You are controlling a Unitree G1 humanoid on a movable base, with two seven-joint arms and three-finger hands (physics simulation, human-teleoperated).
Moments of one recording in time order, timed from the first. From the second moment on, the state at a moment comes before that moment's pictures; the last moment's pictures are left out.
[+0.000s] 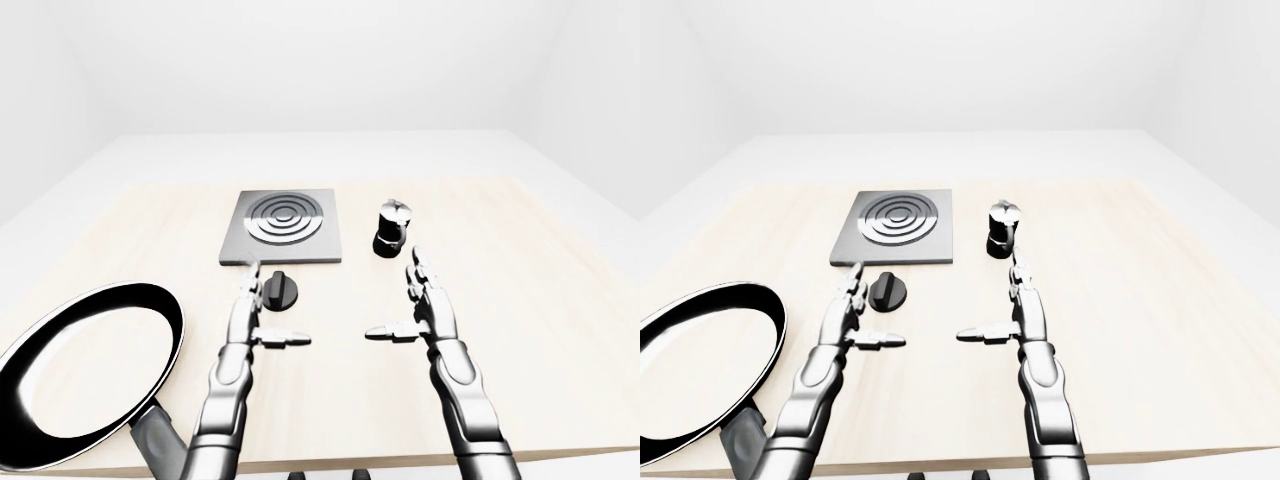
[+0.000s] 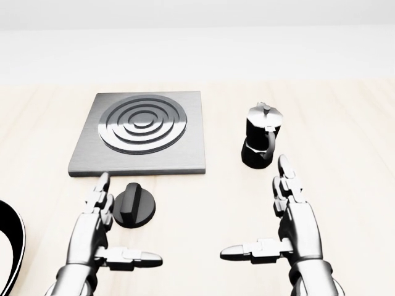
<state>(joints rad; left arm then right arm) -0.08 0.02 0.02 0.22 0.02 0.01 -0.05 0.00 -0.02 -0.03 0.00 0.00 0.02 0.05</state>
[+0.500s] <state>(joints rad) -0.06 0.02 0.01 0.17 0.01 0.06 -0.07 0.00 -0.02 -0.03 -0.01 0.00 0.03 0.05</state>
